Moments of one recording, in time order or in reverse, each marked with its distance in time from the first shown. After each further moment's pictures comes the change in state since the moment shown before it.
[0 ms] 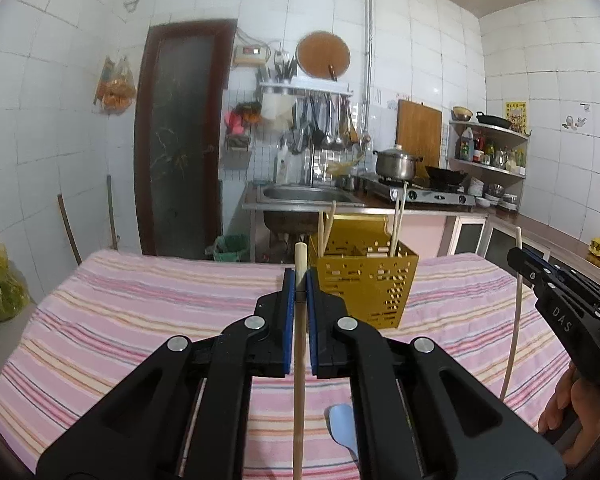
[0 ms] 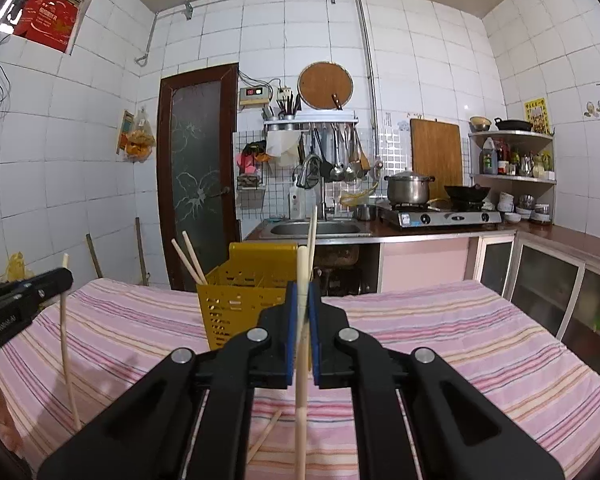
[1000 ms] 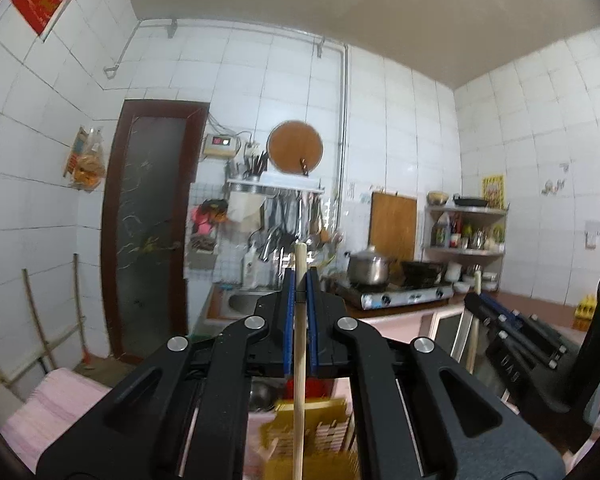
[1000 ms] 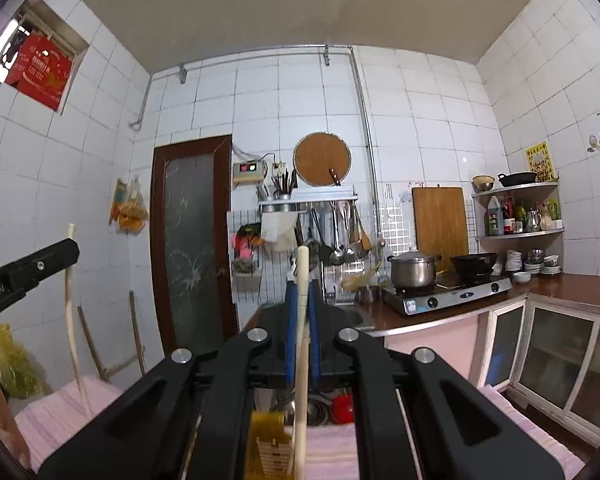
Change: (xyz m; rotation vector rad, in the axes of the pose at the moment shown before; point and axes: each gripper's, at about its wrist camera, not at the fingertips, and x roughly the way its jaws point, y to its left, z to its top) left arm 0.061 -0.045 0.171 -0.016 -0.313 -0.108; right arm 0.077 -0.022 0.148 0.042 -0.249 0.014
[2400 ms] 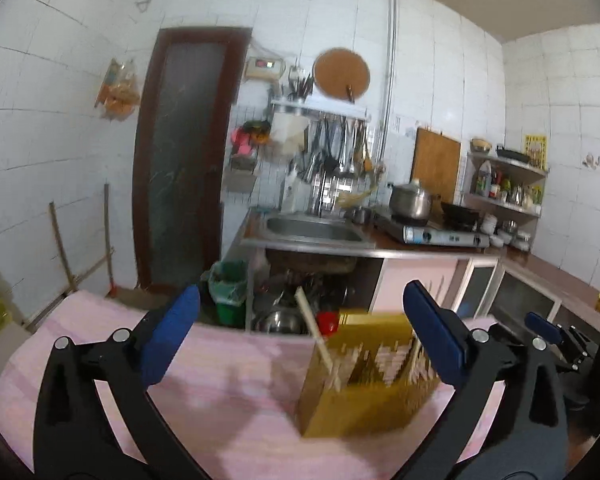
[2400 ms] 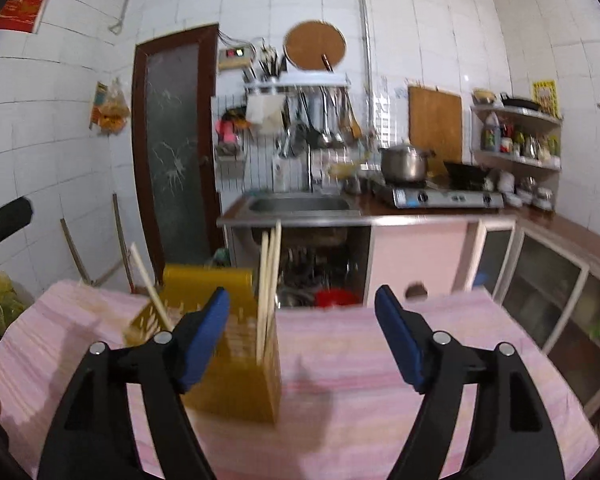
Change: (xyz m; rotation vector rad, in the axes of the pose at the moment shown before) left arm 0.011 0.054 -0.090 -0.050 0.289 0.138; right arm 0.023 -0.013 -0.103 -0.037 0.428 -0.061
